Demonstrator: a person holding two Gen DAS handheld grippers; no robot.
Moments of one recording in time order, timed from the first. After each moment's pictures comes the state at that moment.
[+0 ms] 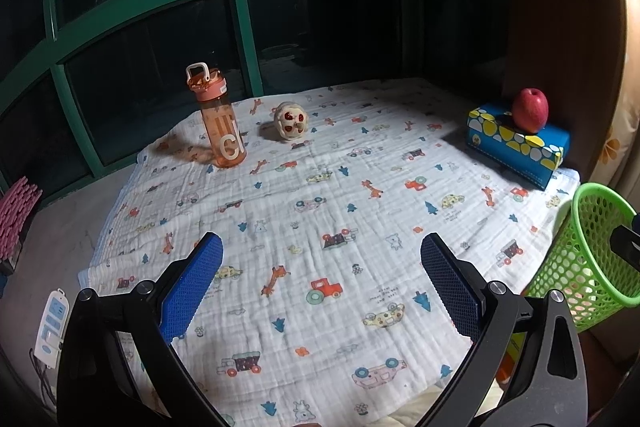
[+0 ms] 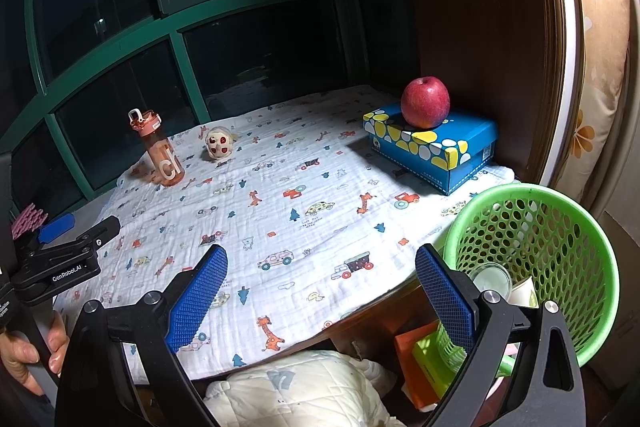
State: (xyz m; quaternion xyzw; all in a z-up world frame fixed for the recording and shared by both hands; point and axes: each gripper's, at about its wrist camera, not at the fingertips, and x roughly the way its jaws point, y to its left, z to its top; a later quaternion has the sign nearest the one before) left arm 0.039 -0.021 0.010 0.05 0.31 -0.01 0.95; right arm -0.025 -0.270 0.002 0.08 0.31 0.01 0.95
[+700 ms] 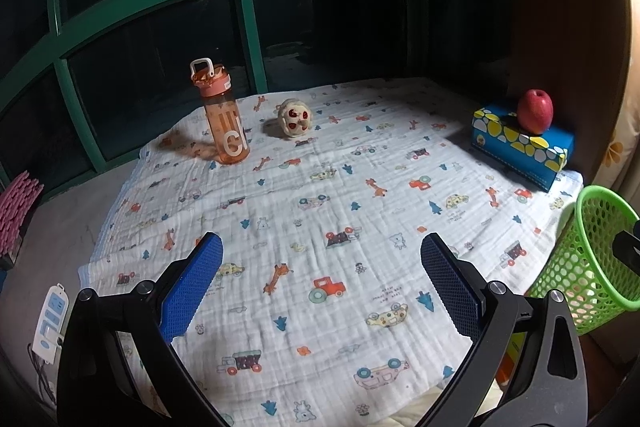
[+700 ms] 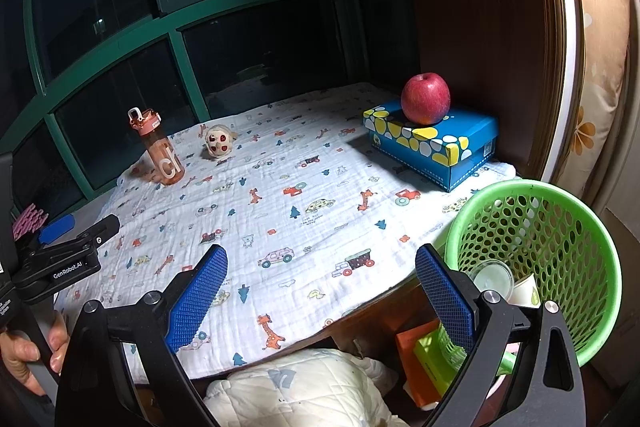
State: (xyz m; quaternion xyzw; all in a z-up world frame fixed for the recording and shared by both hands) left arm 0.042 -0.018 0.007 0.05 0.31 -0.01 0.95; right arm -0.026 -0.270 -0.002 0.09 0.32 0.01 0.94
